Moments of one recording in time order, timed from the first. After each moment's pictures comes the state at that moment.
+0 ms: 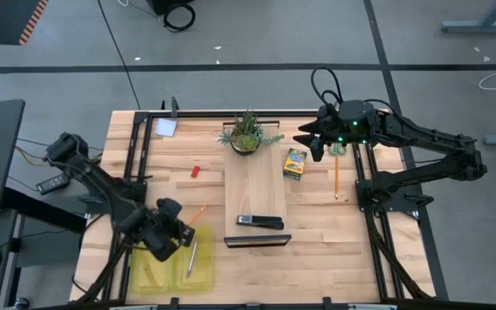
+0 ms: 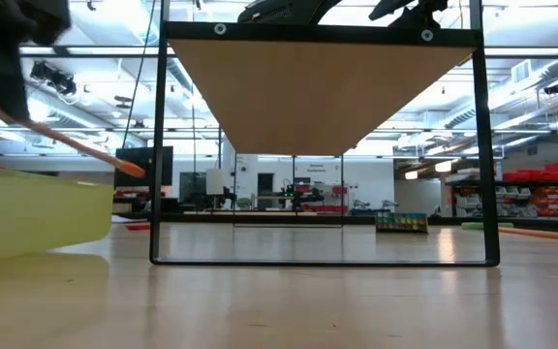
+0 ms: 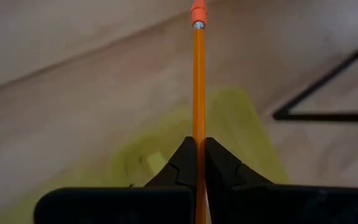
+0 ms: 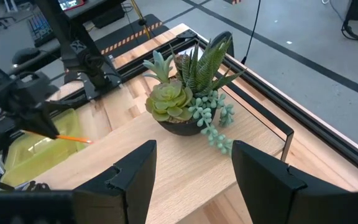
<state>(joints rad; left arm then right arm) -0.77 1.33 0.91 -0.86 -0.44 -1.85 -0.23 1.01 1.14 -0.60 0.08 0.35</state>
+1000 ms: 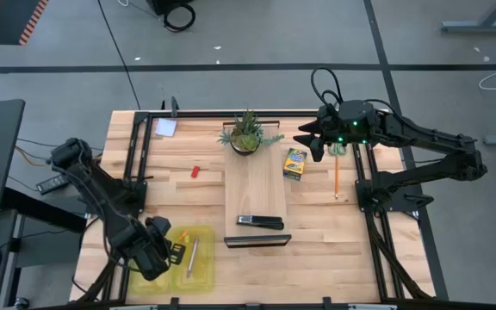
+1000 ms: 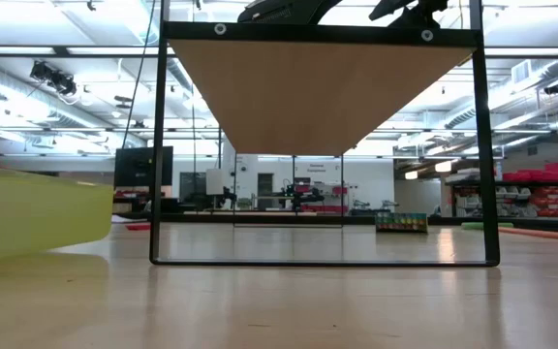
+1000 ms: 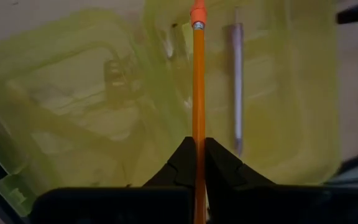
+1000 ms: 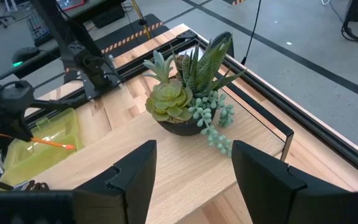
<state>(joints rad) -0.90 1.43 1.00 -0.92 -0.16 -2.16 -0.23 1.01 1.14 -0.60 0.08 0.34</state>
